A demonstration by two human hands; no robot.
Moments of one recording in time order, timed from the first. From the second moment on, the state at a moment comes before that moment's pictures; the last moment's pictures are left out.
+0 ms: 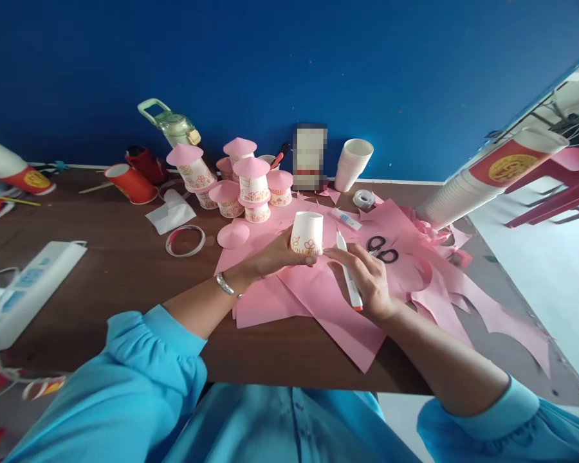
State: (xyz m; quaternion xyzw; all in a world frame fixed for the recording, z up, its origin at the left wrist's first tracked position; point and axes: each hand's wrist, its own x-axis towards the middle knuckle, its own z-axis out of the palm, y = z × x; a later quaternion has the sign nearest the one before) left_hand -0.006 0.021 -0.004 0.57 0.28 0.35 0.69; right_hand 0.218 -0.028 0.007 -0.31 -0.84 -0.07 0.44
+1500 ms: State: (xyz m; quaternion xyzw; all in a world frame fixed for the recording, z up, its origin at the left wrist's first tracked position) left_hand -0.008 0.018 -0.001 0.56 0.21 0.34 0.73; right_hand 0.219 -0.025 0.004 -0.30 -0.84 -0.06 0.44
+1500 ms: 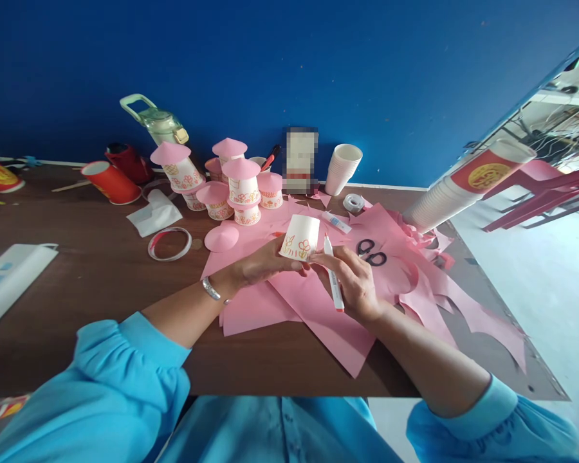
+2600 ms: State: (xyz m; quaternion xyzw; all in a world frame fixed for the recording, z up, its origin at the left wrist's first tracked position) left_hand -0.010 0.019 -0.005 0.53 0.23 0.32 0.75; right_hand 0.217 -0.038 0.026 -0.26 -0.83 -0.05 0.50
